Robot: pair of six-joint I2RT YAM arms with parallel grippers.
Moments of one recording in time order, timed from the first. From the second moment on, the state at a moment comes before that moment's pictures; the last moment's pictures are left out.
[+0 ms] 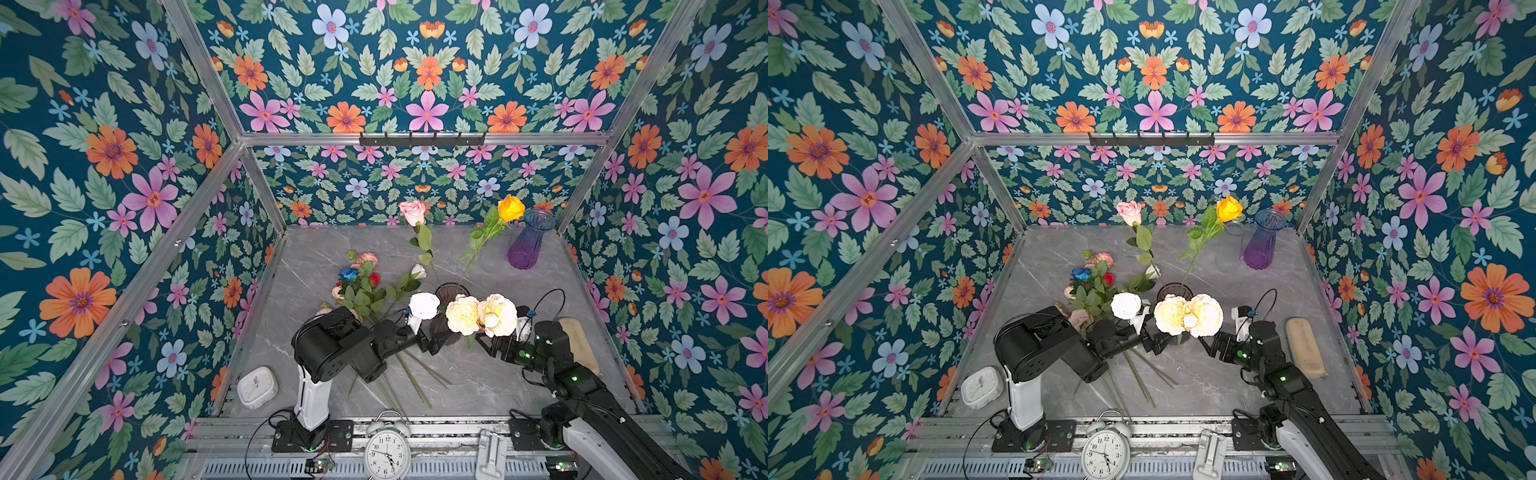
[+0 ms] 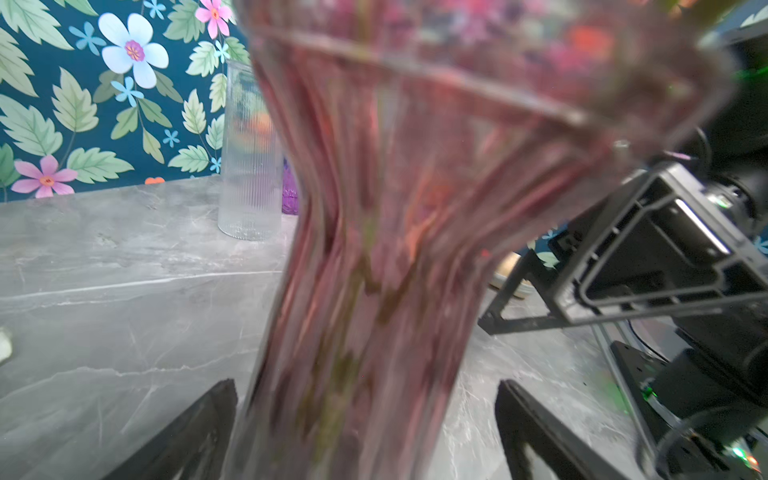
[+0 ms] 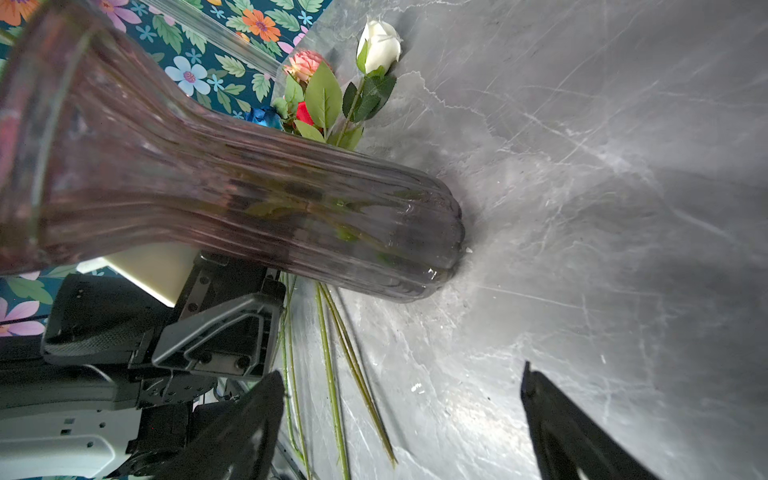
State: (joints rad) left arm -0.84 1.95 0.47 1.52 0.30 -0.23; right arm 0.33 0.61 0.29 -0.23 -0.44 0.70
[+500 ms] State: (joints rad) left arm -0.85 2.01 0.56 1.52 0.26 -0.20; right arm 0.33 0.54 0.29 -0.27 -0.44 0.69
